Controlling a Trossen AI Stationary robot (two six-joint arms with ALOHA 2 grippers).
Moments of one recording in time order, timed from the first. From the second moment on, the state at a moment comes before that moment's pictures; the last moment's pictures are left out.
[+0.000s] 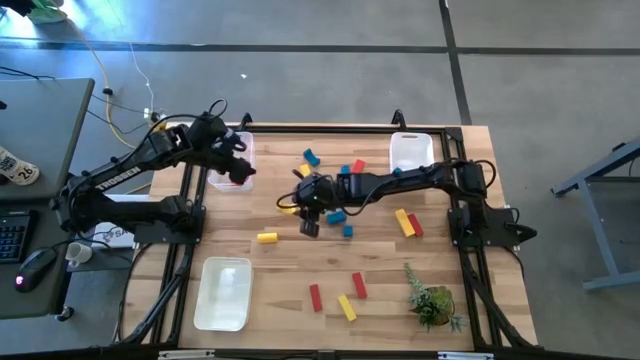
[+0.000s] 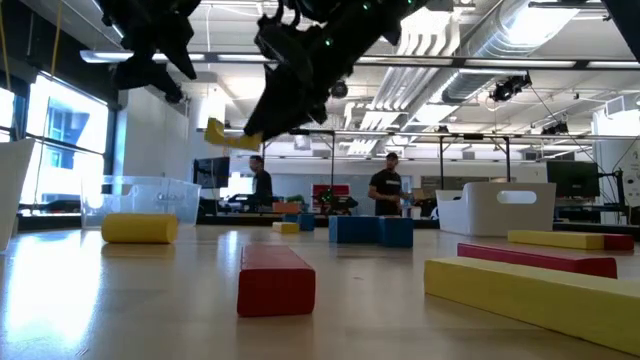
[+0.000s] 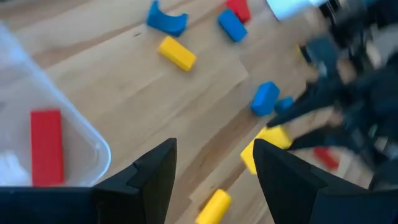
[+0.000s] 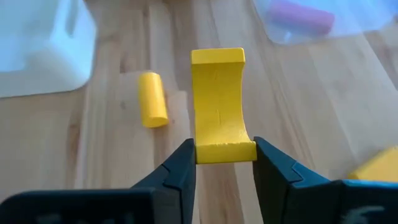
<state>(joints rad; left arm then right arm) 0.68 0.94 0.97 -0.92 0.22 -0.44 -0.02 1.99 1.56 -0.33 0.02 0.08</state>
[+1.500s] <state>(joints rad) 0.35 0.94 0.97 -0.75 0.31 -0.11 -0.10 1.99 1.87 -0.48 -0.27 0.08</state>
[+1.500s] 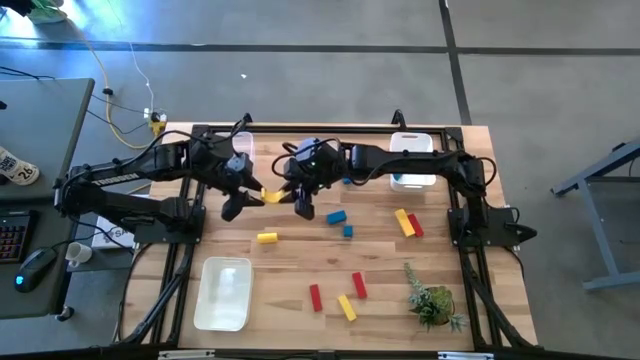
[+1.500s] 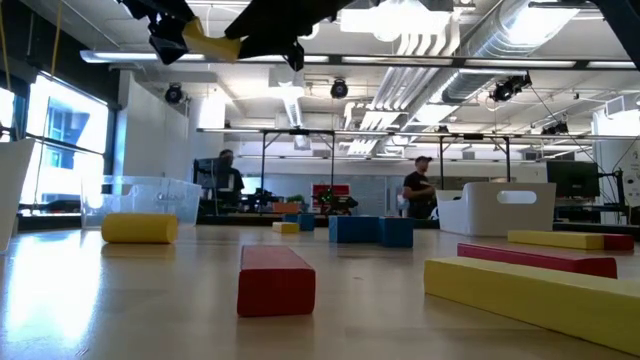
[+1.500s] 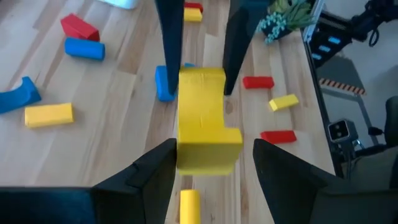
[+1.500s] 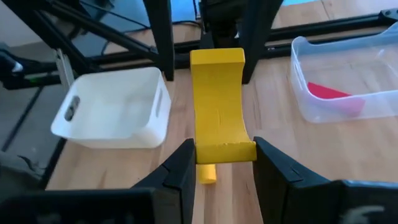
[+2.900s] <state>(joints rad) 0.32 0.94 0.97 -0.87 0.26 -0.21 -0.07 1.99 1.87 -0.47 -0.12 0.07</state>
